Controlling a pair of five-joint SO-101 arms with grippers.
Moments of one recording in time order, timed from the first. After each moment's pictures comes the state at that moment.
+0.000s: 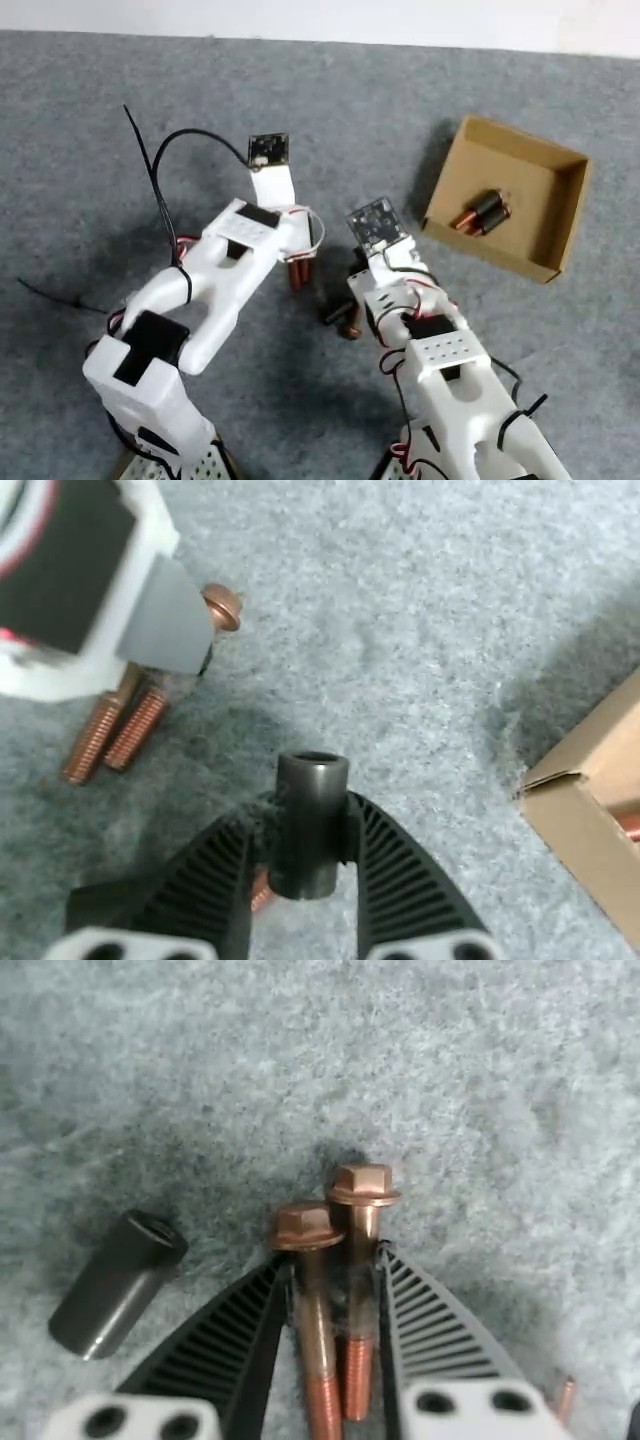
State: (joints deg) left arm 14.7 11.3 27.1 37.6 32.0; right arm -20.9 -37.0 74.3 10.4 18.4
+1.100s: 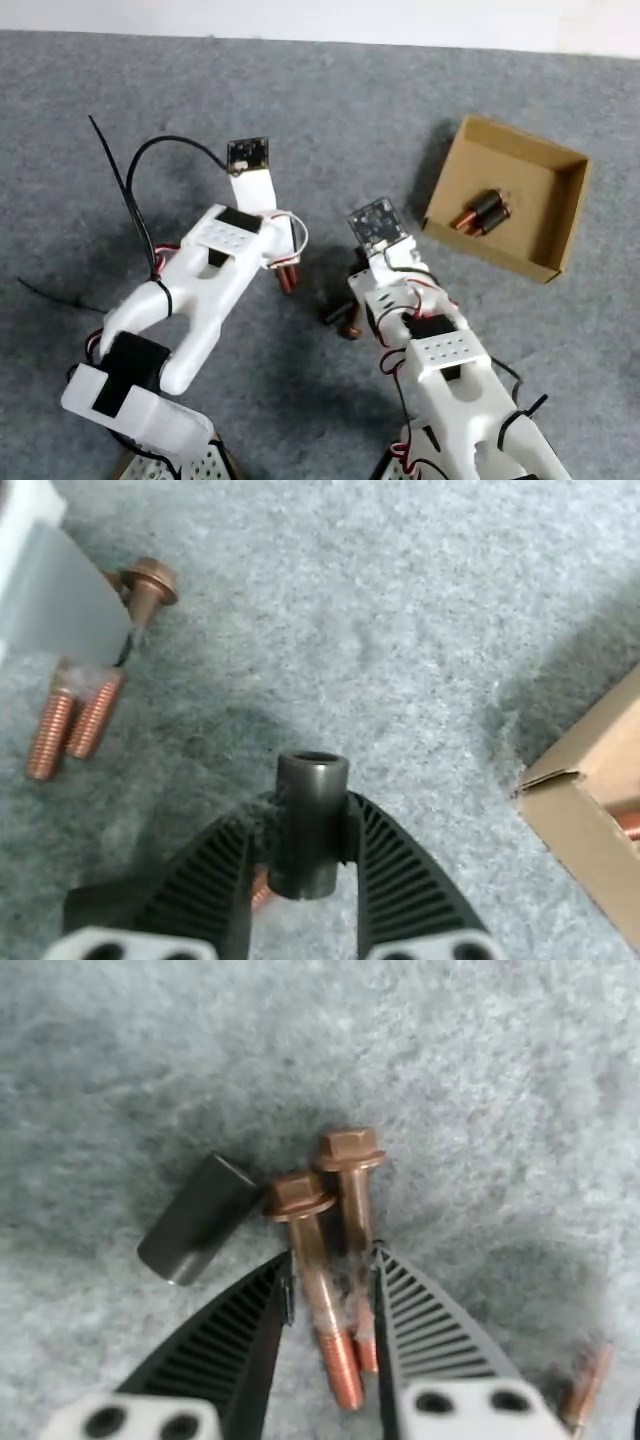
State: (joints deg) left arm 13.6 1.5 33.4 41.8 31.9; right arm -20.7 -37.0 74.3 10.4 18.4
